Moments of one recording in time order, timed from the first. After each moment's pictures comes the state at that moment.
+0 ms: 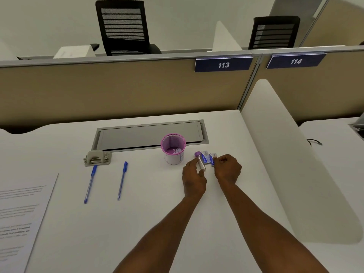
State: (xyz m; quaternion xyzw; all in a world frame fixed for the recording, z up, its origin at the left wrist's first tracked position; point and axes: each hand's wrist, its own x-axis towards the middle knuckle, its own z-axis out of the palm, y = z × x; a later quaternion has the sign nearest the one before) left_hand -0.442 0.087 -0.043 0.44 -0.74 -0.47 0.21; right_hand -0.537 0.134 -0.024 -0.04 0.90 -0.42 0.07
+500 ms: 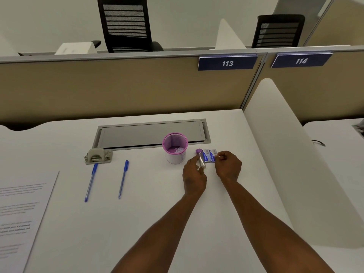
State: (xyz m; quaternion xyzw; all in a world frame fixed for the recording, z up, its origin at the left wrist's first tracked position) left_hand -0.444 0.078 -0.045 0.43 -0.74 -0.45 0.23; right_hand -0.545 0.131 -0.027 -0.12 0.91 -0.40 0.05
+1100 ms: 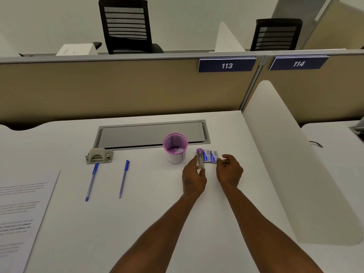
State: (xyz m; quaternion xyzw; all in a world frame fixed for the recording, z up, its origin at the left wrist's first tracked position) left_hand -0.435 0.076 -0.044 0.41 -0.76 -0.47 0.20; right_hand -0.532 0.141 -0.037 -0.08 0.88 -0.47 0.03
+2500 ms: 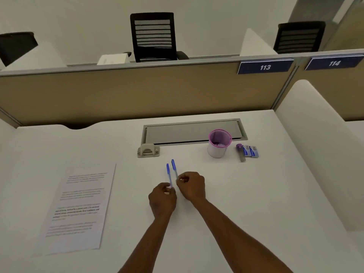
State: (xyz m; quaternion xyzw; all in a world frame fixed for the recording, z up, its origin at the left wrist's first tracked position) left_hand -0.176 -0.020 -0.012 0.60 -0.65 -0.41 0.21; right_hand -0.282 0.018 -0.013 -0.26 0.85 -0.39 0.24
